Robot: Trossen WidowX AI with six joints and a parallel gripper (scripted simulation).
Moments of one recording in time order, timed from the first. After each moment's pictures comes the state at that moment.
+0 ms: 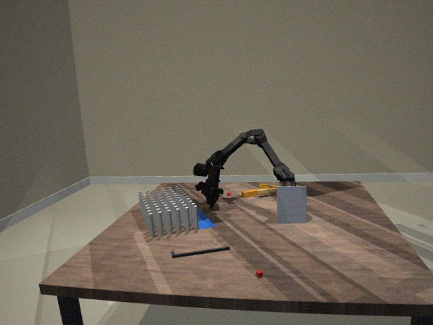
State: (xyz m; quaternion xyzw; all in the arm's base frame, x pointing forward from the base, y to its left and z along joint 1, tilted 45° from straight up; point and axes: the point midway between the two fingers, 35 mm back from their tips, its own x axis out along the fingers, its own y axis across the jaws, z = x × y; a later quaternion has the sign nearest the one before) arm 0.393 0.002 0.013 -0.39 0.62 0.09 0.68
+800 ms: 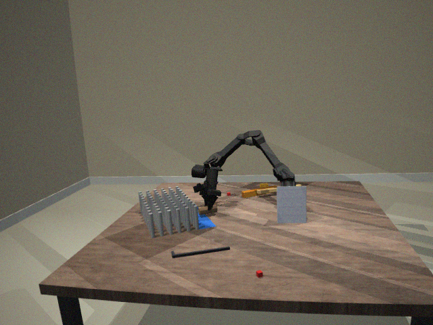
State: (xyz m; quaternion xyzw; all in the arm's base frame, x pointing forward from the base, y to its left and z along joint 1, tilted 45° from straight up) arm 0.404 0.002 0.006 -0.39 0.62 0.09 0.68
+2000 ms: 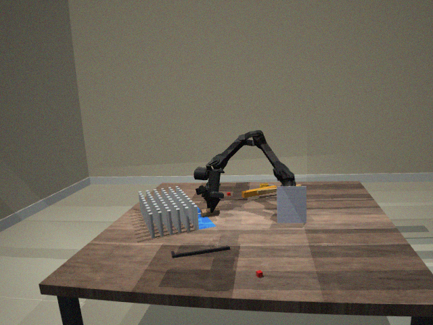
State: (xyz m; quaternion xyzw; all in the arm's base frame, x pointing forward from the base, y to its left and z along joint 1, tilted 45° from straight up) arm 0.395 -0.011 -0.002 -0.39 0.62 0.09 0.68
